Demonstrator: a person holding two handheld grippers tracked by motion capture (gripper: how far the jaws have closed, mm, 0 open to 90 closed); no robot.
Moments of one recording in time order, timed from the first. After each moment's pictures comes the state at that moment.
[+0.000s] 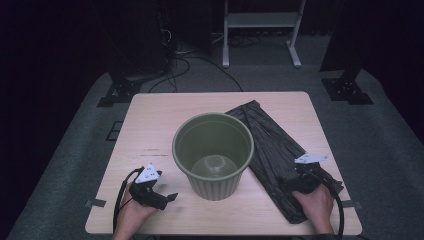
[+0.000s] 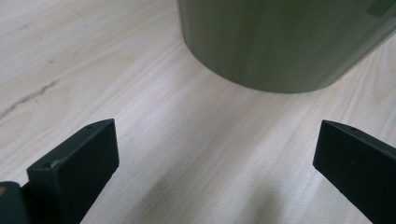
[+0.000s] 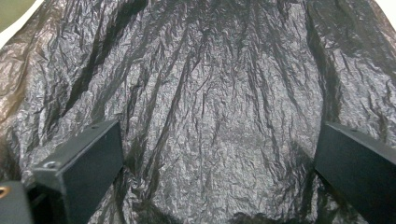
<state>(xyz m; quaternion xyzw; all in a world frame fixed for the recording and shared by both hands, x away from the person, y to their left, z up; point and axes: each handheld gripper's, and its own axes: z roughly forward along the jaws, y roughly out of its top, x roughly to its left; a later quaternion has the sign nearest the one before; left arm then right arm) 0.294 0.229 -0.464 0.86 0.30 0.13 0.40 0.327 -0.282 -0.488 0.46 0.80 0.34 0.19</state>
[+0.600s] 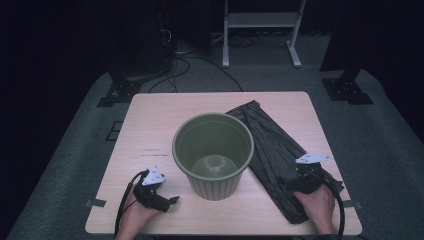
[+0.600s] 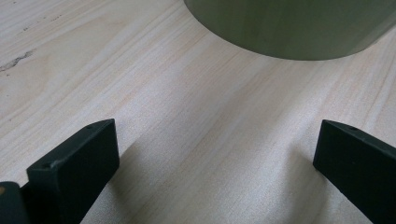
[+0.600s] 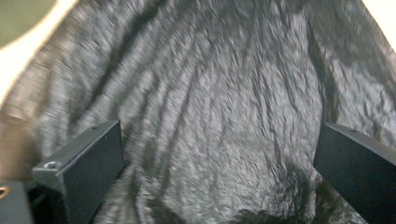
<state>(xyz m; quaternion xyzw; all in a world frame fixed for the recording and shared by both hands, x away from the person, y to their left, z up) 0.297 0.224 -0.483 0.87 0.30 0.13 0.36 0.321 -0.282 -0.477 0.45 0.80 0.35 0.19</state>
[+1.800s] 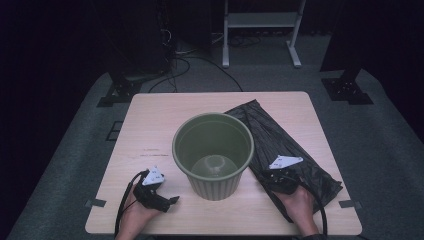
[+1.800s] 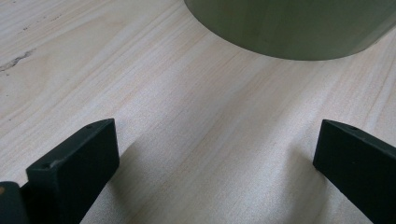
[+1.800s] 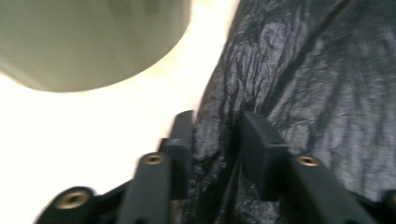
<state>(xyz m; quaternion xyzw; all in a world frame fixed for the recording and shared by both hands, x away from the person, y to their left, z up) 0.297 0.224 -0.483 0.87 0.30 0.13 0.36 0.318 -0.213 -0.475 0.36 0.85 0.37 0.13</state>
